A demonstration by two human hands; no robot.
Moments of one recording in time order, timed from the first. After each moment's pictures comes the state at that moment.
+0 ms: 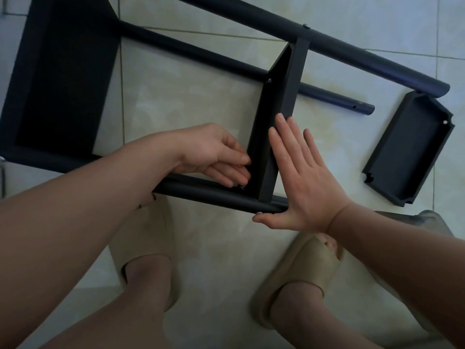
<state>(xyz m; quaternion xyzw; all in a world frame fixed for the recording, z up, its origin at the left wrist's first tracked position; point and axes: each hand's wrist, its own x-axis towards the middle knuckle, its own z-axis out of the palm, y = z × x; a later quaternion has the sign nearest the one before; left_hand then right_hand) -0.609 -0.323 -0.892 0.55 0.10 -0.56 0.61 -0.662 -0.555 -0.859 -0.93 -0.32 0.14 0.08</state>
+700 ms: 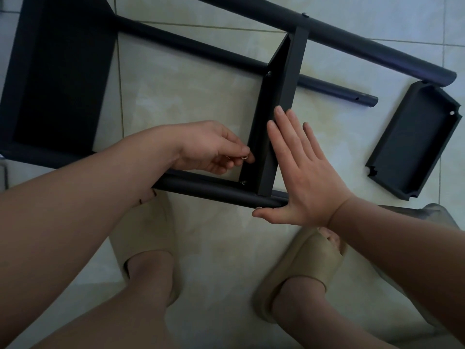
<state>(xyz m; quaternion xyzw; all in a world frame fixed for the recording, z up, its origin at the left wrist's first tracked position) -0.607 -0.326 -0.900 0.56 0.10 -0.56 0.60 -0.662 -0.556 -0.861 -0.93 -0.32 0.14 0.09</state>
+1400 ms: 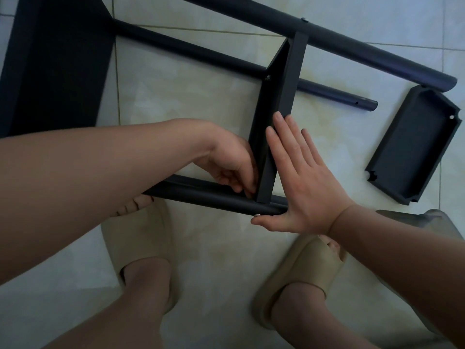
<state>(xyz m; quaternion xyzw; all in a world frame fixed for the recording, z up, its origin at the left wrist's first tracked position) -0.586 -0.365 -0.890 0.61 -0.04 -0.70 0.37 -0.661 -0.556 -0.862 -0.93 -0.32 0.14 0.11</state>
